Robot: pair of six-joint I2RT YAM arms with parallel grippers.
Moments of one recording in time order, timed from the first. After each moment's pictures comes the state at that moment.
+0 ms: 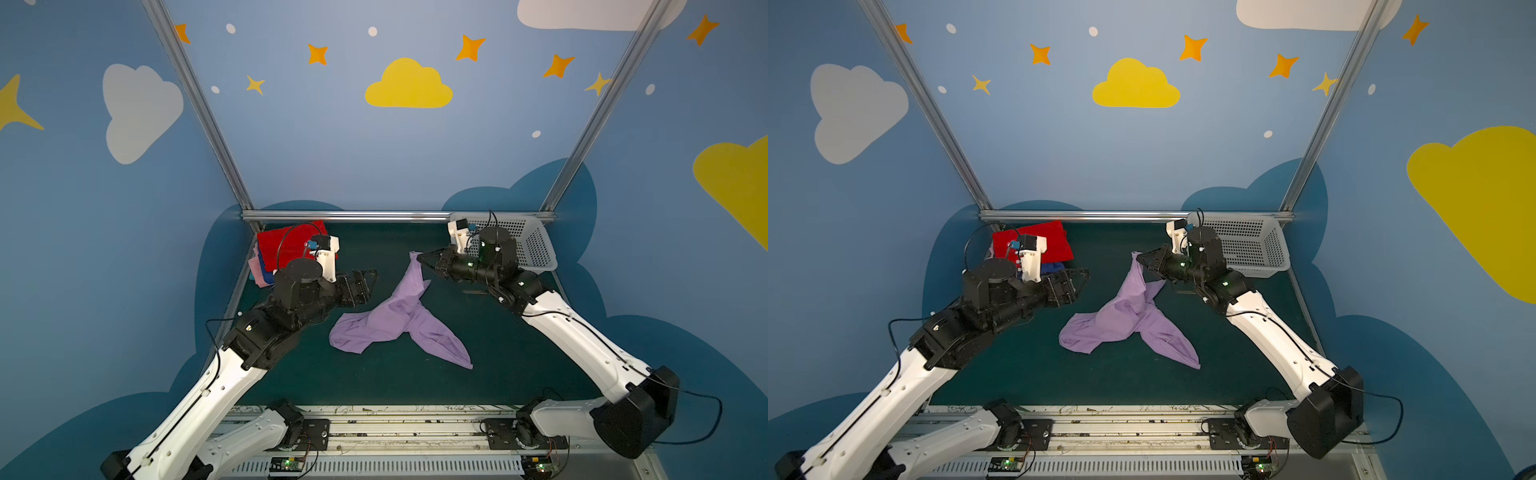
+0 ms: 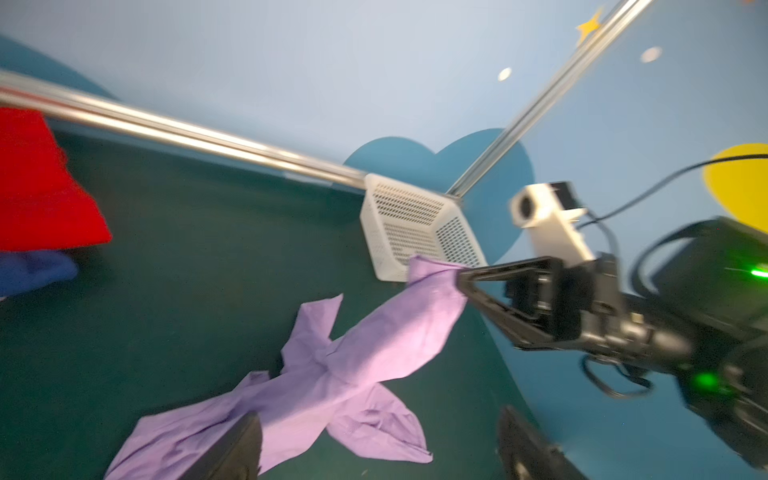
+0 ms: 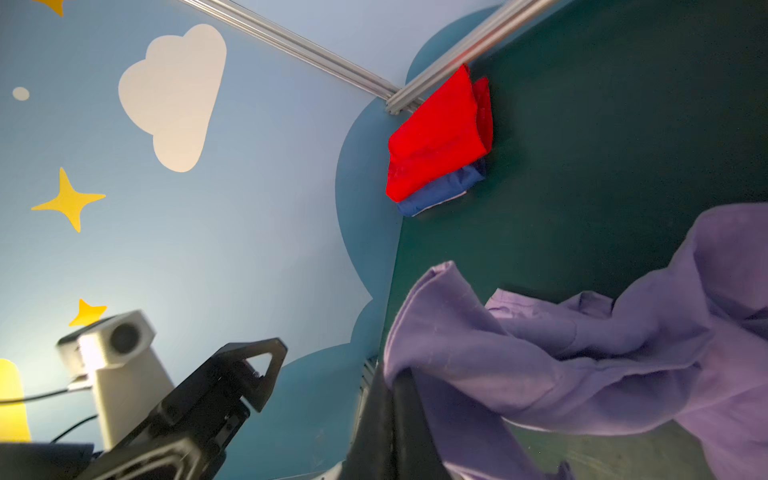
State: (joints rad) left arm -0.65 0.95 1.22 -0.60 -0.01 -0.62; right arm 0.58 1.34 1.25 -0.22 -0.51 1.00
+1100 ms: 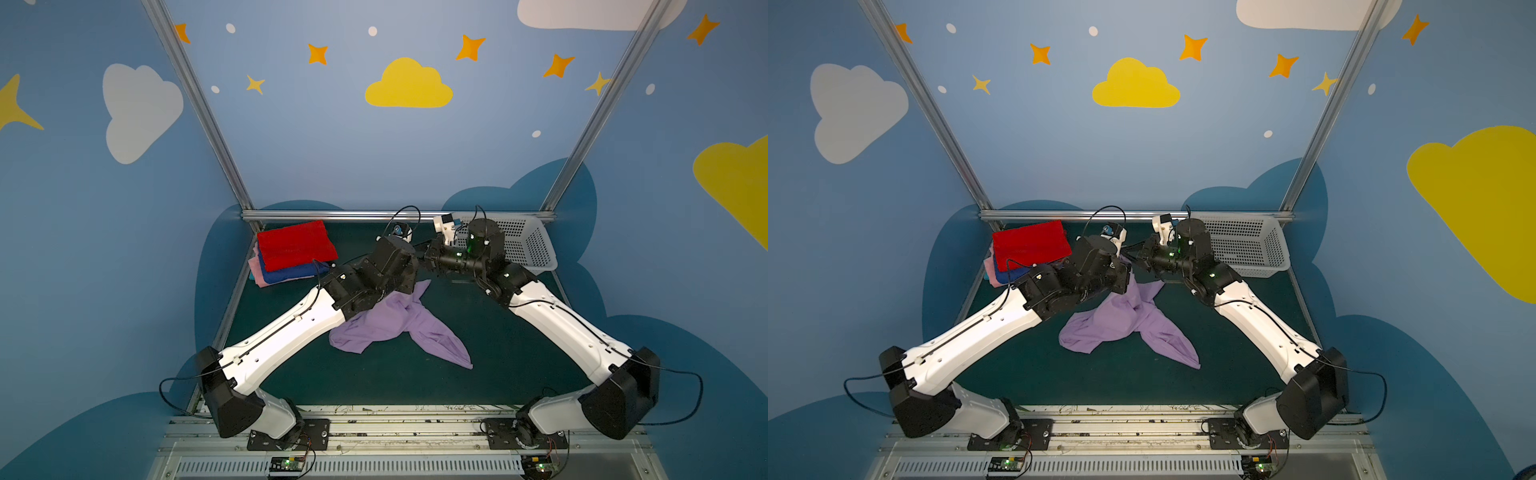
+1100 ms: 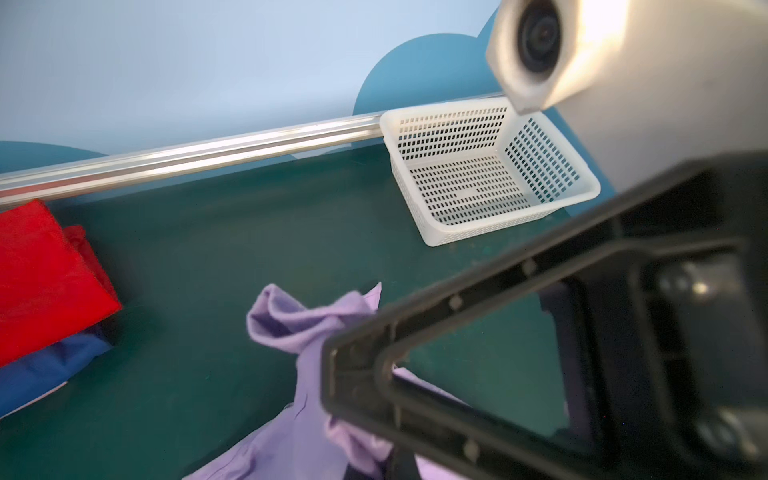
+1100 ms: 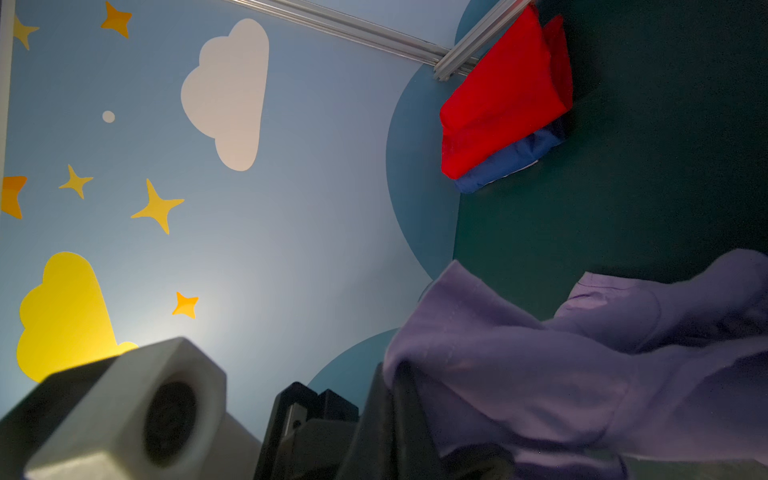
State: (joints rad) left arm -0.86 1.48 1.58 -0.73 -0.31 -0.40; right arm 0.62 1.43 1.31 -0.10 -0.60 1.18
